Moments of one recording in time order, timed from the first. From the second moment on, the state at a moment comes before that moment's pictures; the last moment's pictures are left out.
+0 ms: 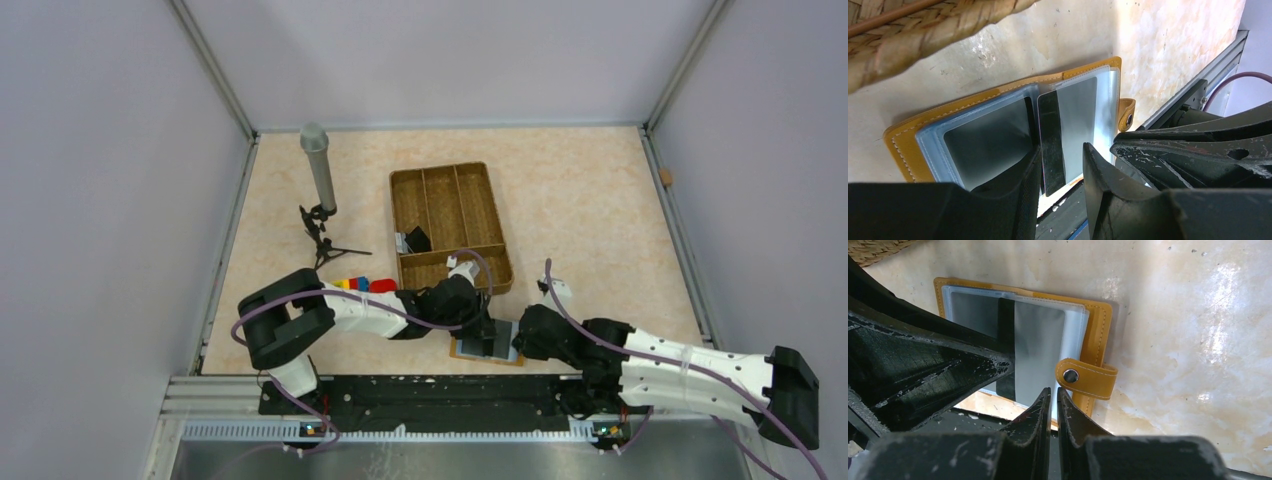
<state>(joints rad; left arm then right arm) -1.14 1.68 0.76 0.20 0.08 -1.09 1.15 0.73 0.38 -0.63 0.37 1.18</state>
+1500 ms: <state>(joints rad) -1.18 1.76 0.92 0.05 0.08 -1.02 1.15 0.72 0.37 -0.67 0.36 1.21</state>
